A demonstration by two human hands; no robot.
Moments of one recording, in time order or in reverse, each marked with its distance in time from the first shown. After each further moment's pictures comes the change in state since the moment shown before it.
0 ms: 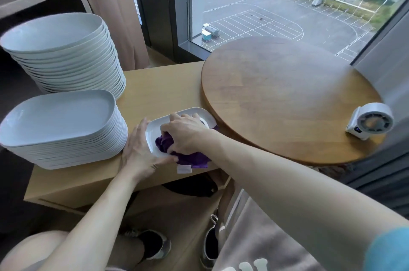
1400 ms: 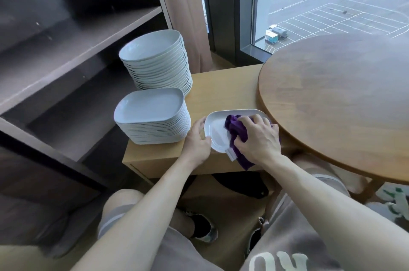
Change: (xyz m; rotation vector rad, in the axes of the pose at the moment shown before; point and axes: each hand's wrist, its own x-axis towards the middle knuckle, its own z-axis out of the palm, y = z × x) left_hand -0.044 0.055 -0.028 -0.334 0.089 -0.150; right_hand -0.053 0.018 0.043 0.228 0.459 0.272
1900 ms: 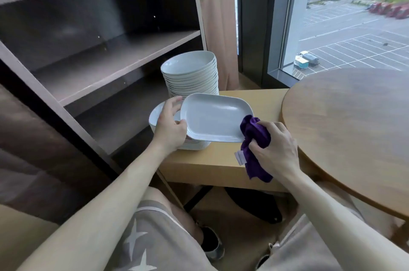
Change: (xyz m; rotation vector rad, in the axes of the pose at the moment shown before) left_hand -0.025 0.041 -0.123 0.038 0.383 0.193; right_hand -0.012 -0.030 -0.048 0.422 0.134 -0.049
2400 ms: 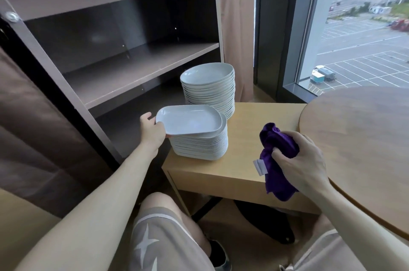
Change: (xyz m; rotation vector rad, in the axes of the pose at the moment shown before) left_hand 0.045 -0.061 -0.058 -0.165 0.320 -0.386; right_hand 0.002 -0.005 -0.021 0.191 0.005 -0.020
